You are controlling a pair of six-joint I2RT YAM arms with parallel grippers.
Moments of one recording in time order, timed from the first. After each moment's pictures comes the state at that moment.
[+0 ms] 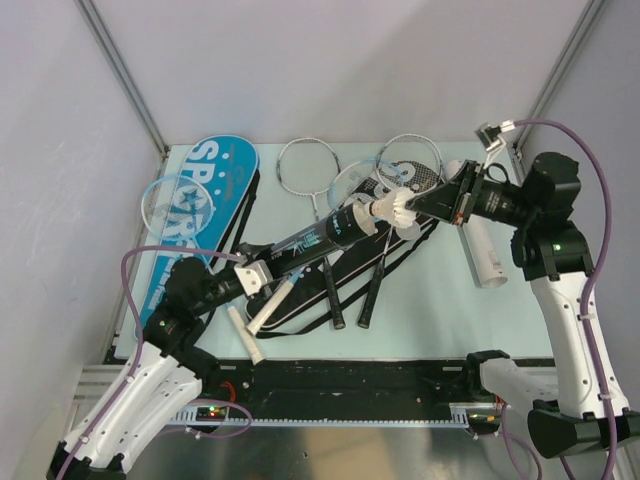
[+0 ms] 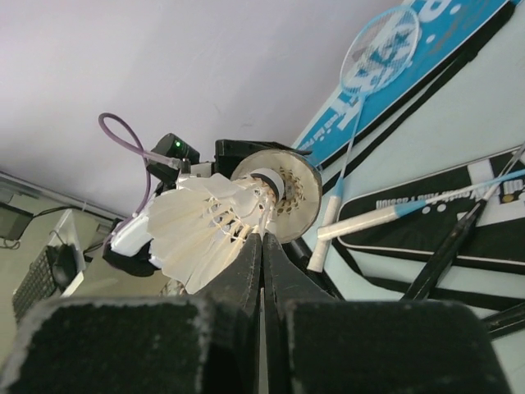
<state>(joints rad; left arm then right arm) -0.46 0.52 0.50 -0.12 0.52 0.53 0.11 1.00 1.33 -0.41 -1.01 0.71</state>
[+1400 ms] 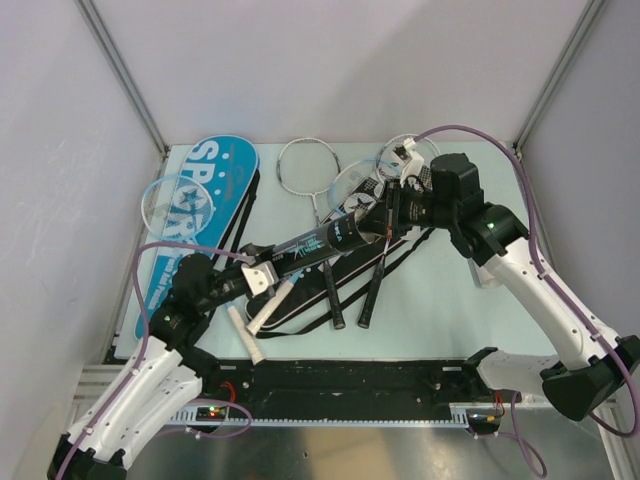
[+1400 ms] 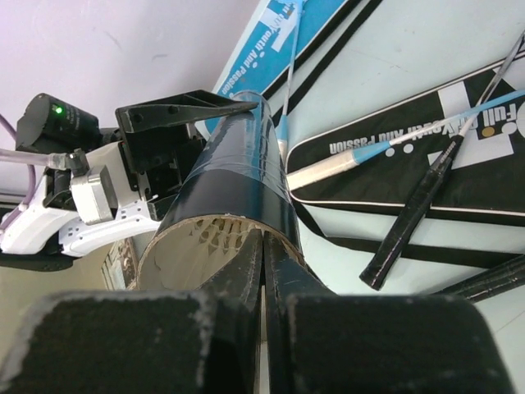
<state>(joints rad) -0.46 0.56 0.49 -0.13 0.52 0.61 0.57 1.20 1.35 -0.55 -0.56 0.55</state>
